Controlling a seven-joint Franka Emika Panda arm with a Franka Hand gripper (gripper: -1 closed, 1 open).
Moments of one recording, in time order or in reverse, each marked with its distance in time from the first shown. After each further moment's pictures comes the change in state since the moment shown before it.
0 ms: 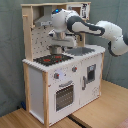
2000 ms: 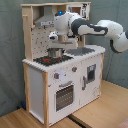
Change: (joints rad) arm -0.163 -0.040 0.155 -0.270 -0.009 0.121 -0.117
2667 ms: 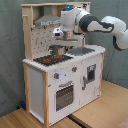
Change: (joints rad) arm -0.054 -0.049 0.138 -0.118 -0.005 0.023 0.001
